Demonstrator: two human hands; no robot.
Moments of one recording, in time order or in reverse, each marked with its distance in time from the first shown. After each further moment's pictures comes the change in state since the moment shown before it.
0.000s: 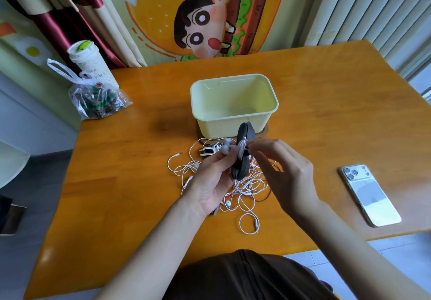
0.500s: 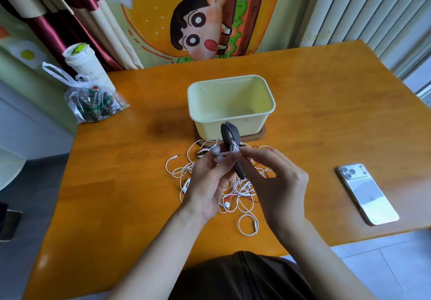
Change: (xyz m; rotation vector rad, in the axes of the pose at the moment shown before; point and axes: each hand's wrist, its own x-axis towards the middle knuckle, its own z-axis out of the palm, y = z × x) left_hand -0.005 -0.007 -0.005 0.141 0.011 0.218; right_hand -0.006 -0.032 0.016 0.075 0.216 0.269
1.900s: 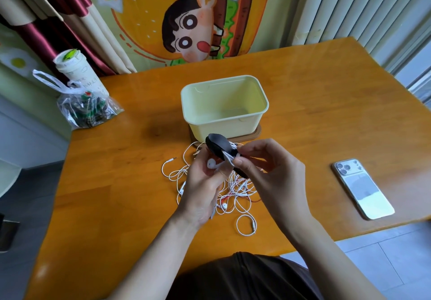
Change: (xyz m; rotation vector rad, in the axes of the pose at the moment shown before) left_hand -0.004 -0.003 -0.006 0.179 -0.132 0.149; right_hand 0.013 -0.011 -0.014 0.303 -0.152 0.333
